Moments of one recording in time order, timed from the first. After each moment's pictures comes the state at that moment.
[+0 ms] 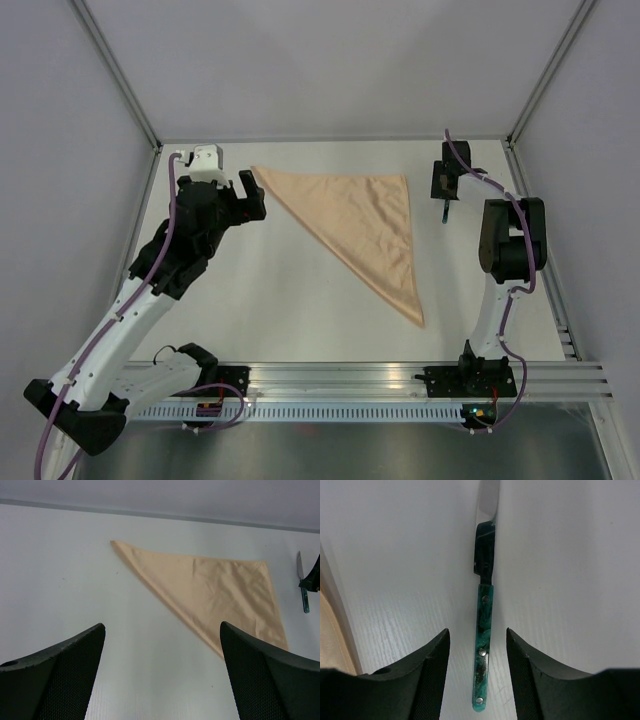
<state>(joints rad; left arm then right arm) -0.54 0.97 1.14 -0.46 -0.41 -0.31 0.03 2.08 1.47 -0.26 0.25 0.10</state>
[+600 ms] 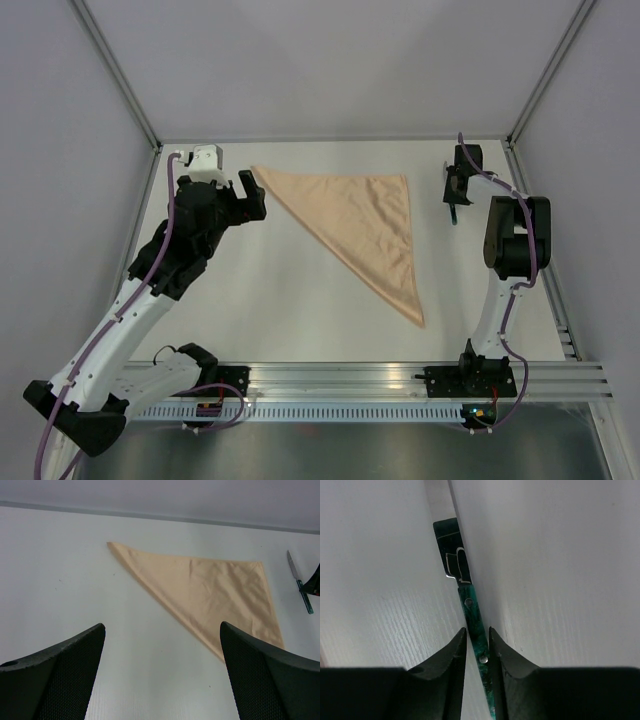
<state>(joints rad) -0.54 0.96 1.14 -0.45 -0.39 -0.31 -0.05 2.11 1.47 -0.27 0.18 0.12</state>
